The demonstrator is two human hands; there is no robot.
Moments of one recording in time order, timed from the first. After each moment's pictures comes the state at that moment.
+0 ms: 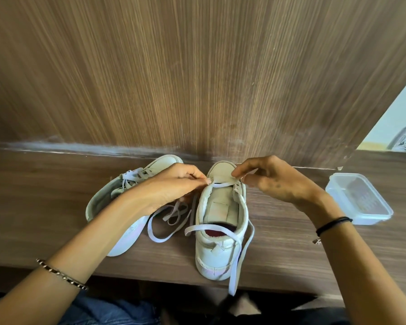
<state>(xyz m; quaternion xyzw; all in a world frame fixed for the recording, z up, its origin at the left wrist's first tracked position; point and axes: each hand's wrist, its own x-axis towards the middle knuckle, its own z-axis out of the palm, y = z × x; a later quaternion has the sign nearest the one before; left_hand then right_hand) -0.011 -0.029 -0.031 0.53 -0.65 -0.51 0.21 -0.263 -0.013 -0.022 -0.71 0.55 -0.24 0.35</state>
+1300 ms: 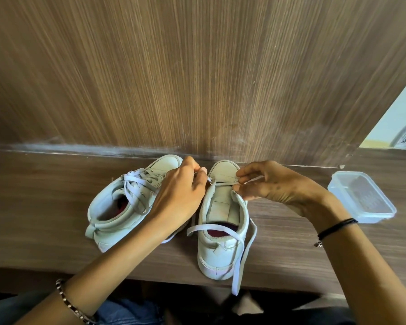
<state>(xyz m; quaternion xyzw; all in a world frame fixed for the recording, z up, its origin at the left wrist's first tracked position) -0.033 0.005 -0.030 0.61 -0.70 -0.22 0.31 -0.249 0.002 -0.014 -0.59 0.59 -0.24 0.50</state>
